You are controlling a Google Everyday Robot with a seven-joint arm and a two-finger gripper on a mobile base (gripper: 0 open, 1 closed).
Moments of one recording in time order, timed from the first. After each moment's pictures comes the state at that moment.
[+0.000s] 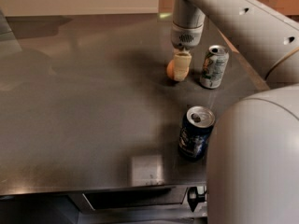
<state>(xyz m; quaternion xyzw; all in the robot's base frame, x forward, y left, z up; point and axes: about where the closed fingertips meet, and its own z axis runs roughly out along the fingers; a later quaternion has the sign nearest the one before) 0.659 -0.103 0.860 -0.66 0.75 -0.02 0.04</state>
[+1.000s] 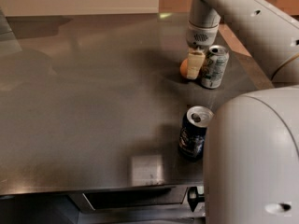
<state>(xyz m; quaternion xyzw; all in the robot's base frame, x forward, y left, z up) 0.673 -0.151 0.853 -0.63 0.78 -0.02 0.04</state>
